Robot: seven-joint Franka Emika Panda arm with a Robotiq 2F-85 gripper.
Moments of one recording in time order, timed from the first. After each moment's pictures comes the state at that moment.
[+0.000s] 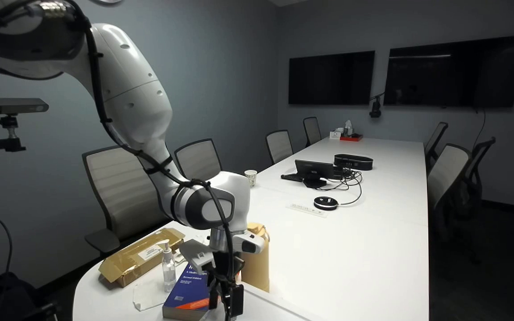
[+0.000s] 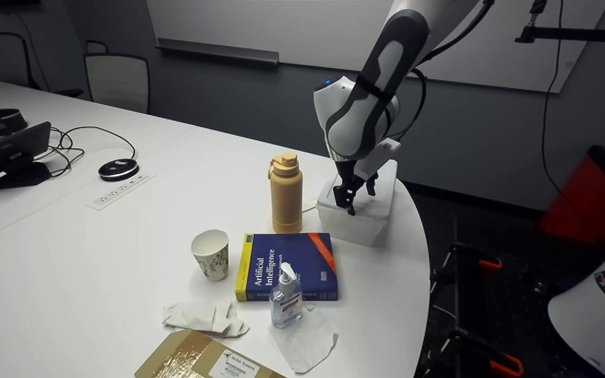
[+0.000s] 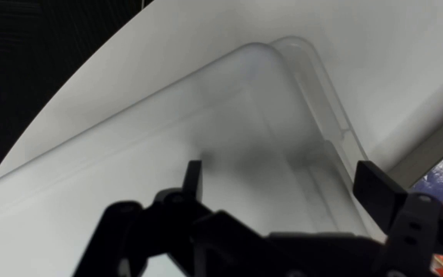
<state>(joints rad) -0.14 0.59 -0.26 -2.16 -0.14 2.48 0.14</state>
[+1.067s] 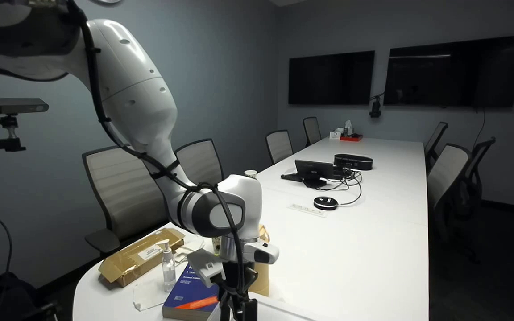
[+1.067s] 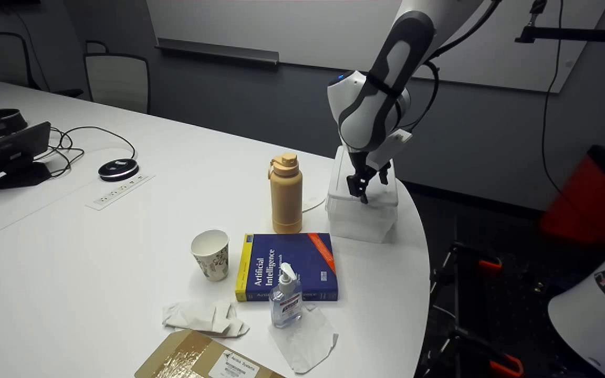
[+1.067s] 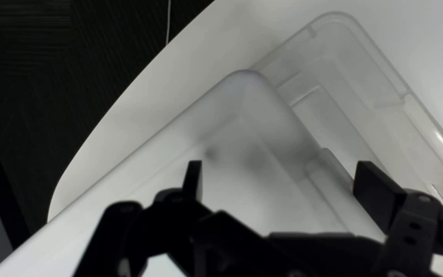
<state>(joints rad) -0.16 0.60 -0.34 -2.15 -0.18 2.48 0.15</state>
